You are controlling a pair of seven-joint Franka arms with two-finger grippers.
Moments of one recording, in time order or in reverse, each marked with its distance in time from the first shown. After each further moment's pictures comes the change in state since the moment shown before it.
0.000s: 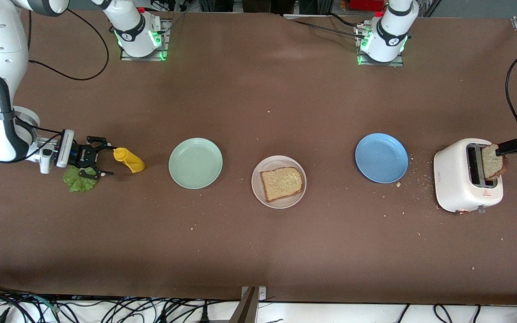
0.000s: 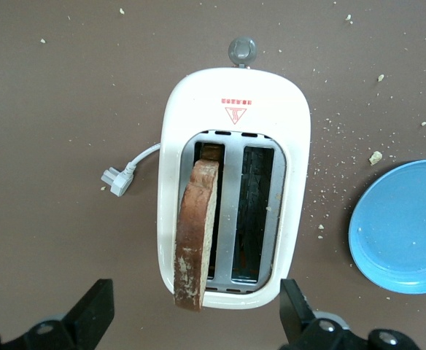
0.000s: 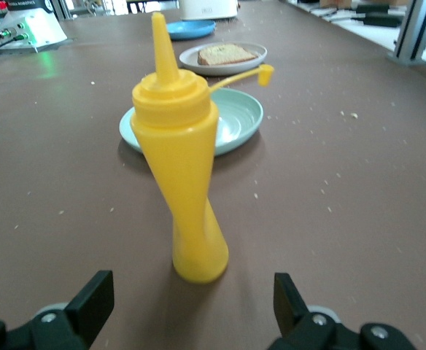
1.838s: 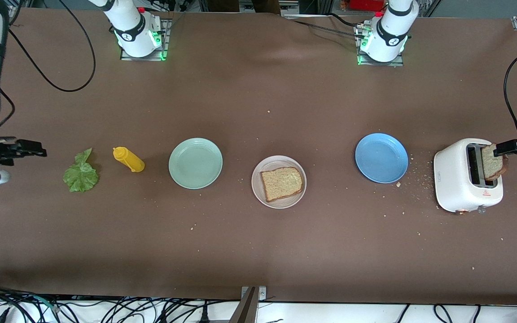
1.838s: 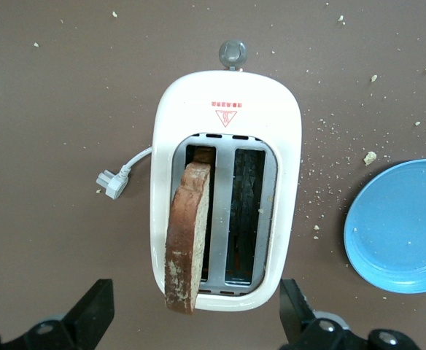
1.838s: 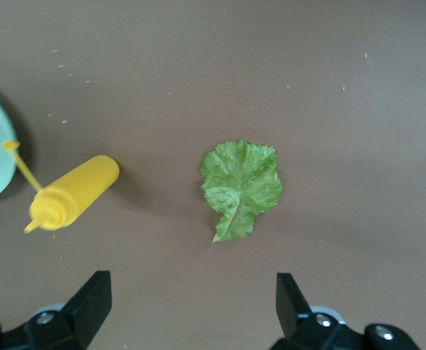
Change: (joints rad) left arm 0.000 0.000 -0.011 0.000 0.000 0.000 -0.001; right arm 0.262 -0.233 -0.092 0.399 -0.965 -0.002 2.039
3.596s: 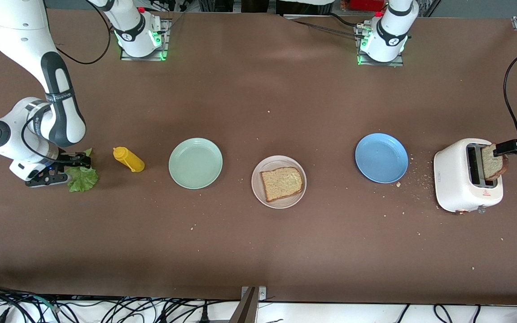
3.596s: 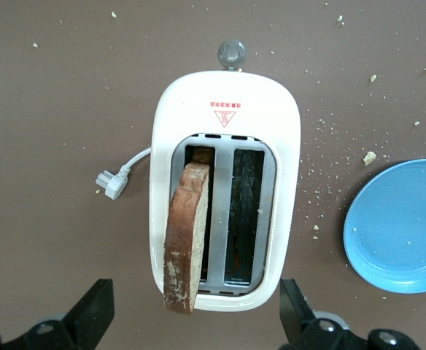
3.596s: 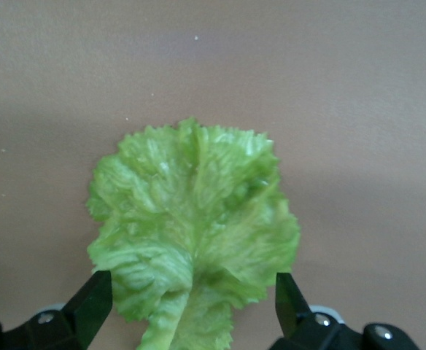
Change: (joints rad) left arm 0.000 0.000 -0.001 0.000 0.000 0.000 0.000; right arm 0.017 0.101 0.008 -0.569 0.102 0.822 -0.136
